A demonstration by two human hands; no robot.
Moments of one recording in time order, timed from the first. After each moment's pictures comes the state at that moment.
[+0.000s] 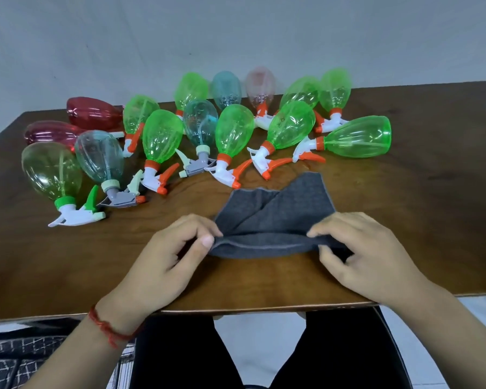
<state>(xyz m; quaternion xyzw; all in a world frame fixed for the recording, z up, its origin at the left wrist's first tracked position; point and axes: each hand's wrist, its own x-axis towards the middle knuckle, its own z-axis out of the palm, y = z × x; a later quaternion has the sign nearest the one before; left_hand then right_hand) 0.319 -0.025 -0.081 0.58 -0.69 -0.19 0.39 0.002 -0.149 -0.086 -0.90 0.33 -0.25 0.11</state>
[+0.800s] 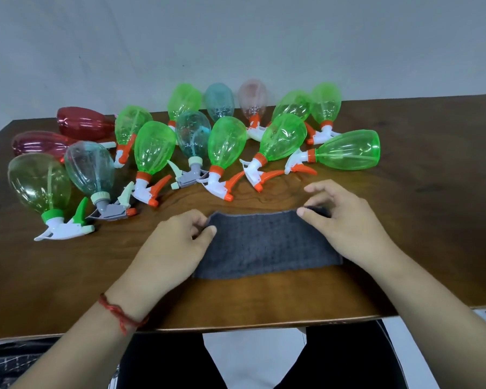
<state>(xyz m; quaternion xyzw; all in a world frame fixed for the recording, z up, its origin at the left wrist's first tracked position) 0.308 -0.074 -0.060 0.79 -0.53 -0.24 0.22 0.030 -0.208 -0.074 -0.76 0.50 -0.26 0.32</state>
